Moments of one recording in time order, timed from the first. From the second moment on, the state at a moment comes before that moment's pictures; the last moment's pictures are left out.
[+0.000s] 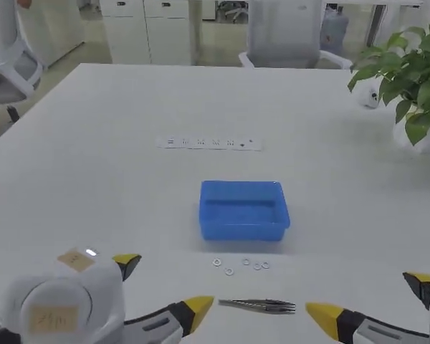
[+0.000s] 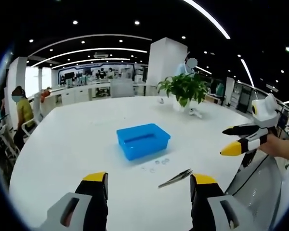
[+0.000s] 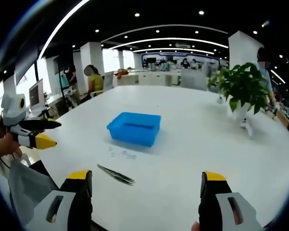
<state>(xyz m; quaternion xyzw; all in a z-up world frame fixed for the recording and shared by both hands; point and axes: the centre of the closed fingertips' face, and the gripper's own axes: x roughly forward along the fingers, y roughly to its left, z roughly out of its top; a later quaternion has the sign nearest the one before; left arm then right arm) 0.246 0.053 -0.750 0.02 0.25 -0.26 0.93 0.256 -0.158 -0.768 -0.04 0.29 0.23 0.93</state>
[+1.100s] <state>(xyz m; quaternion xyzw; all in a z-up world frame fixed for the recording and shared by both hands) 0.274 -0.010 -0.864 0.17 0.35 -0.42 0.82 0.237 -0.151 -0.809 -0.03 0.36 0.24 0.90</state>
